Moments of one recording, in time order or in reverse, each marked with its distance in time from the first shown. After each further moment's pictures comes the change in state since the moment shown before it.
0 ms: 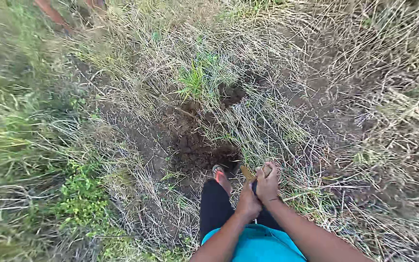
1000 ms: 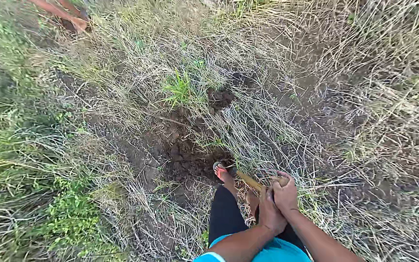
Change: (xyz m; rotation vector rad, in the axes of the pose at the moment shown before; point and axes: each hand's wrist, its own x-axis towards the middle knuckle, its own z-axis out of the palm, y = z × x) left_hand 0.042 0.034 0.137 0.104 0.049 0.119; right_hand 0.060 0.061 -0.091 -0.154 0.058 0.183
